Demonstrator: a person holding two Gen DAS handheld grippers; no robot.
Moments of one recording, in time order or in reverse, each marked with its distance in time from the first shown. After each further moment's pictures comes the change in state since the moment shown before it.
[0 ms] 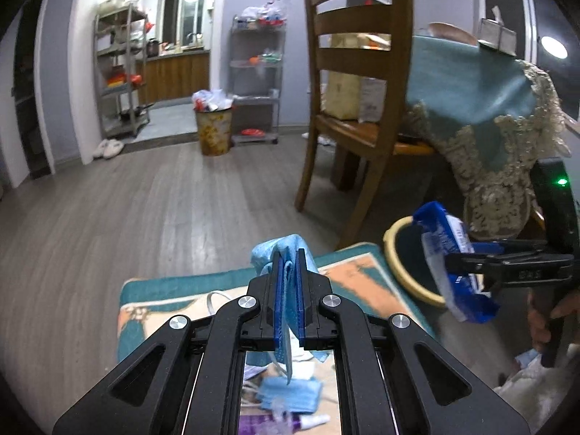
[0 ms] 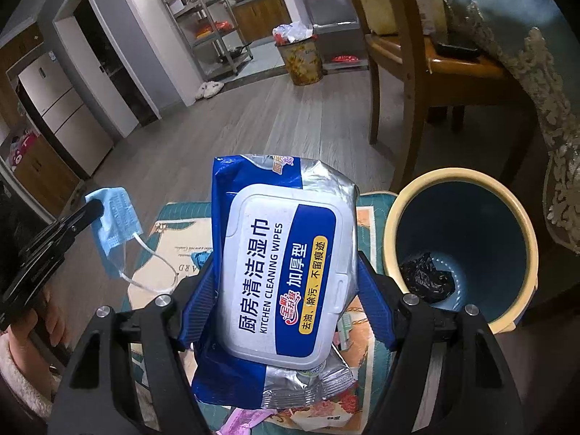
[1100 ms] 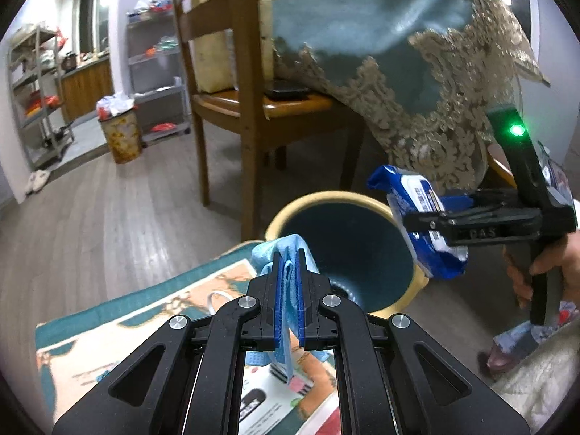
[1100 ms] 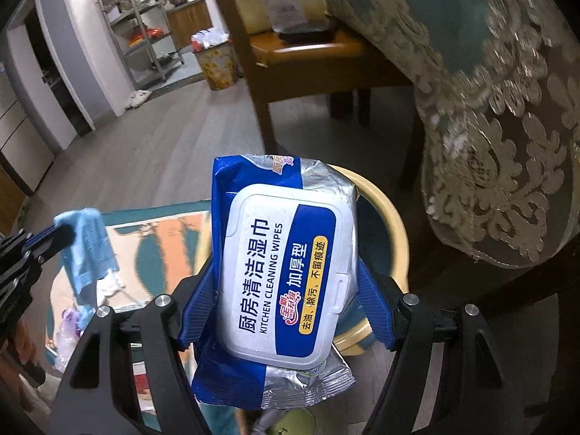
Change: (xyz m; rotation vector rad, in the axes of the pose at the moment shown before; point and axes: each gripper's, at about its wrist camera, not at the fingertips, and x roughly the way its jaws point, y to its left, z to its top) left arm 0.101 -0.176 0.005 0.203 0.110 -0.207; right arm -0.031 -0.172 -0.003 0.087 0.003 -0.238
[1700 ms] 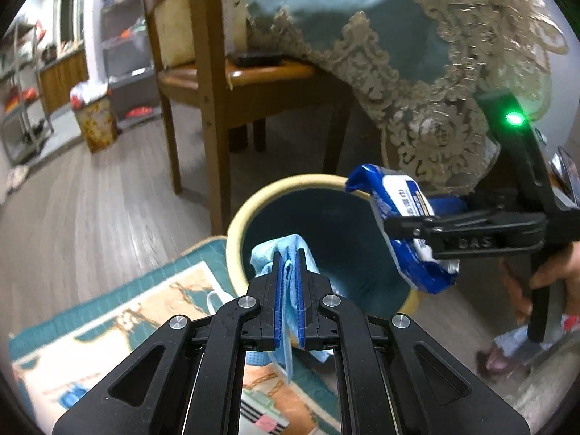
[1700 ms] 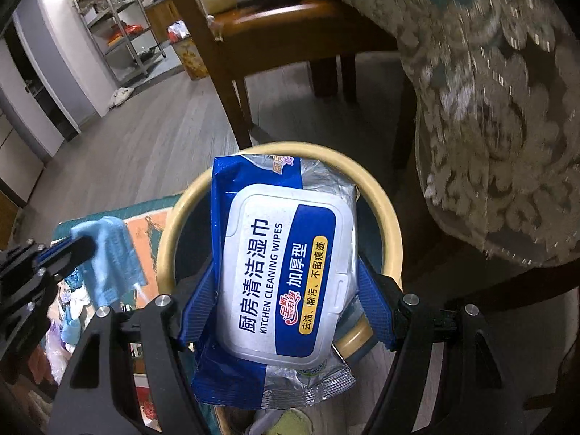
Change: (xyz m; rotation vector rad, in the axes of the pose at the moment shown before) left arm 0.074 -0.017 0.005 -0.012 0.074 -0.062; right arm 0.036 -0.015 -0.005 0.064 0.073 -0.011
